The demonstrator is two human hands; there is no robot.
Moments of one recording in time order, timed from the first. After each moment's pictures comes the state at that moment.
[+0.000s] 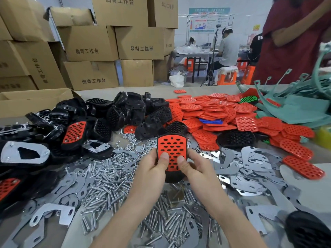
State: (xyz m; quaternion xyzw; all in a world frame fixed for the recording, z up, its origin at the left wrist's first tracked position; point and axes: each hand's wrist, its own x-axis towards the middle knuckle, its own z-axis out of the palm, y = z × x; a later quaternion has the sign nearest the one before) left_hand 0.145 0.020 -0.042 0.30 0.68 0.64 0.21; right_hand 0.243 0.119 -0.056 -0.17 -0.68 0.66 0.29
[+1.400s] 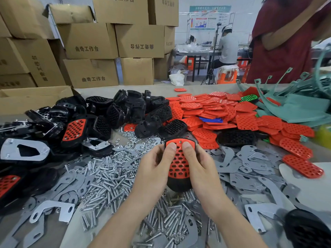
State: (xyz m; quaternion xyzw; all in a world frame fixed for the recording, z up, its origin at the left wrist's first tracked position) left_hand 0.154 0.024 -0.039 0.32 0.60 0.70 0.21; right_hand 0.238 0.110 -0.049 -0.19 -0.60 0.69 0.36
